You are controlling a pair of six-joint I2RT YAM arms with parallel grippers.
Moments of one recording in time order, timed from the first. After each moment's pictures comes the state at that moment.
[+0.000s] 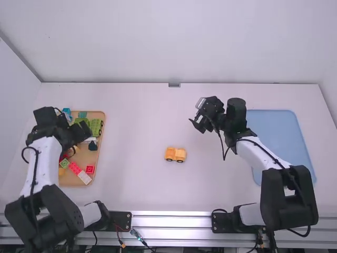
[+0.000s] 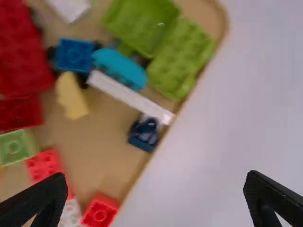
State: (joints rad) left arm 0.52 1.36 1.03 -0.79 0.13 -0.19; right arm 0.16 1.51 0.79 0.26 -0.60 -0.71
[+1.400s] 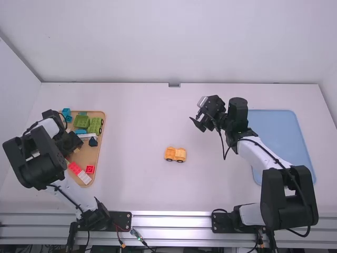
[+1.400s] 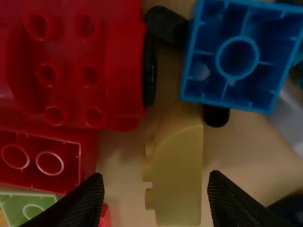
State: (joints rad) left arm 0.61 1.91 1.17 -0.73 -0.07 -0.30; right arm 0.15 1.51 0.79 0.28 -0.61 -0.68
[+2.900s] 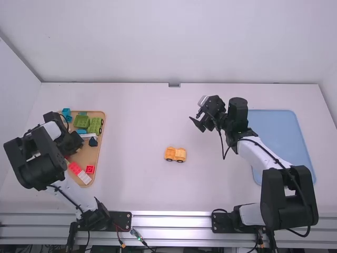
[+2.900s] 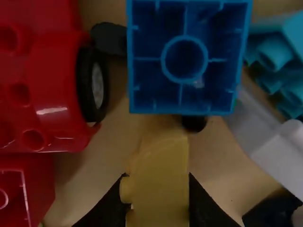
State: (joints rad) left arm 0.60 1.90 1.11 -0.61 0.01 -0.24; right arm 0.15 1.51 0.79 0.28 -0.61 -0.63
